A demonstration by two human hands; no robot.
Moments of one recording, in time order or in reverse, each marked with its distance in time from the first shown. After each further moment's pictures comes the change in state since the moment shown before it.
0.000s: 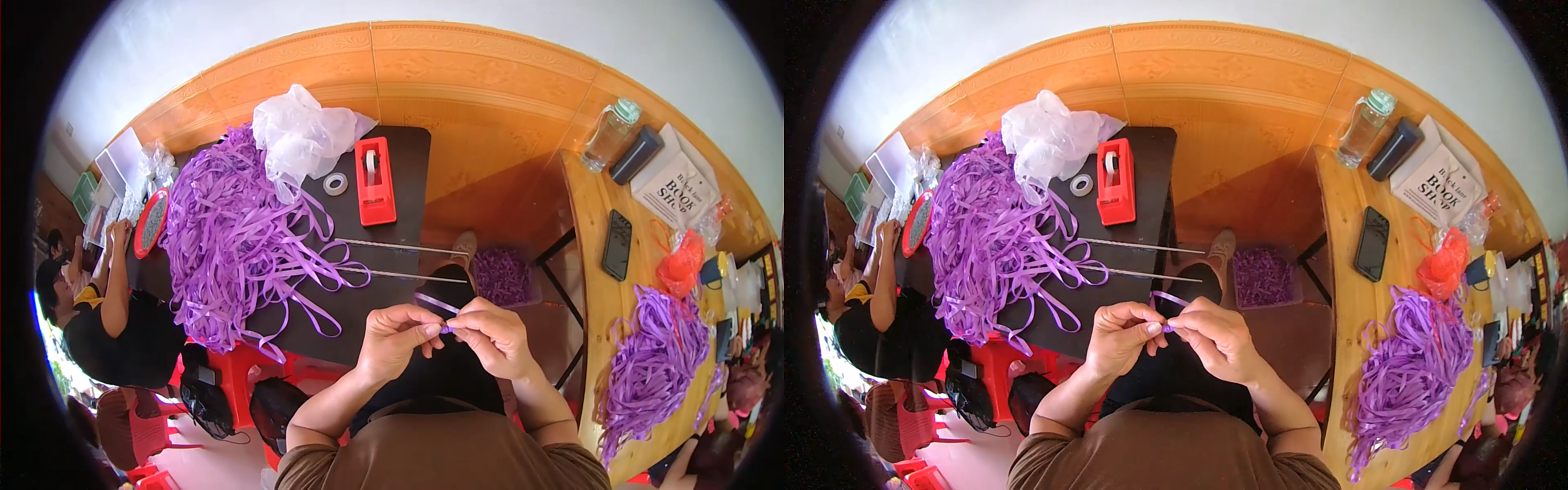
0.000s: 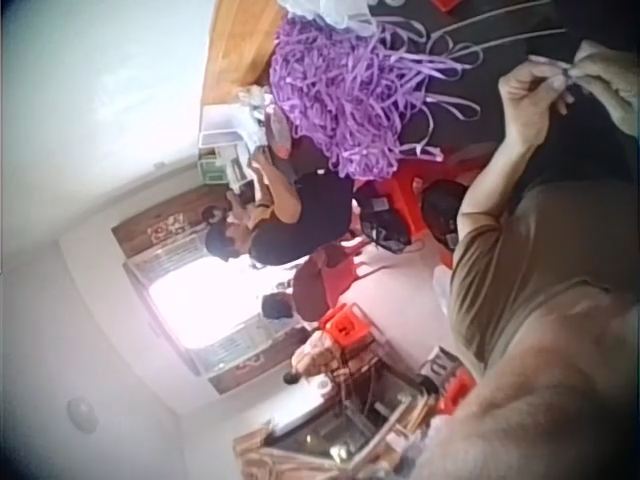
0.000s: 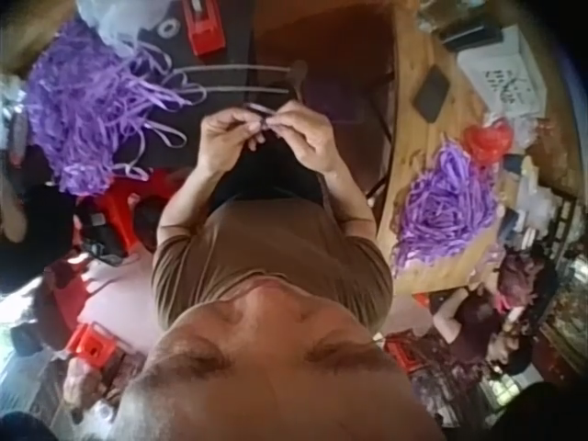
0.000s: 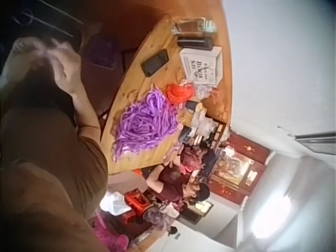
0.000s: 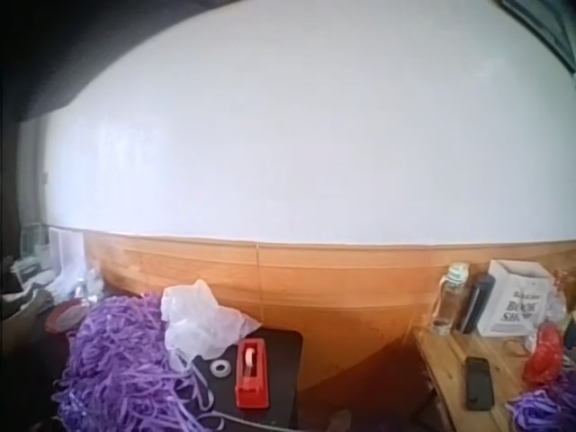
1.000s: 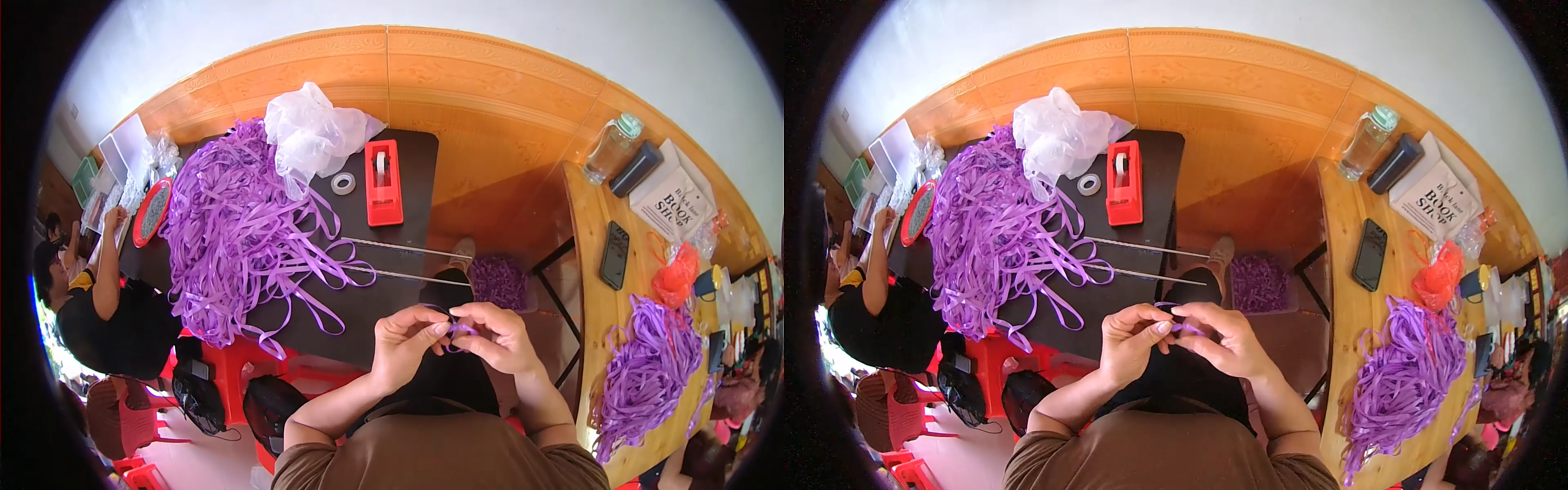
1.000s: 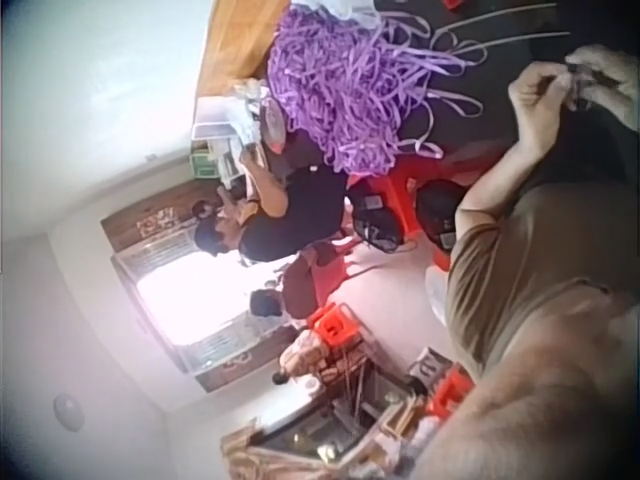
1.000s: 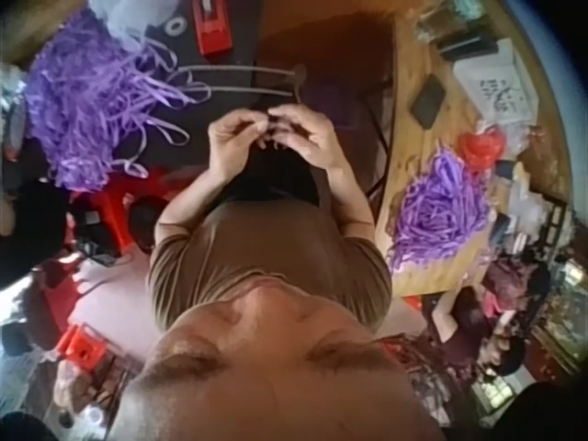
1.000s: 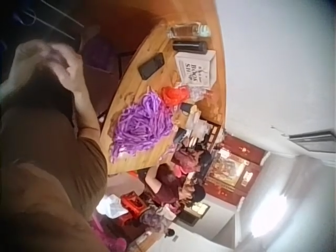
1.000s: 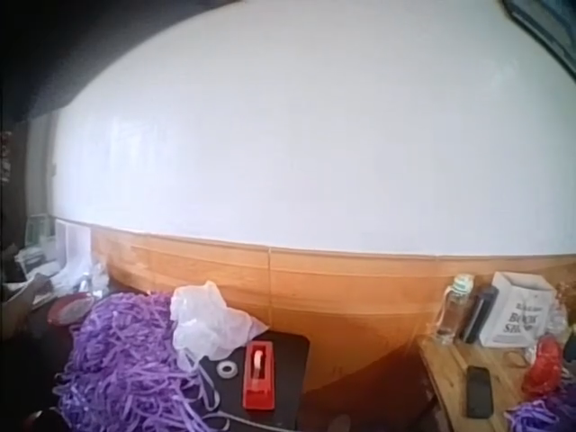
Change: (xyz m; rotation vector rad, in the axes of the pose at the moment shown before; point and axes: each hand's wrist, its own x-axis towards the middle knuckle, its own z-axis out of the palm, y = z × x) left_hand -0.006 -0.011 0.013 0.104 0.104 0.148; right_hand -0.004 0.002 -0.002 0.195 -0.045 0.234
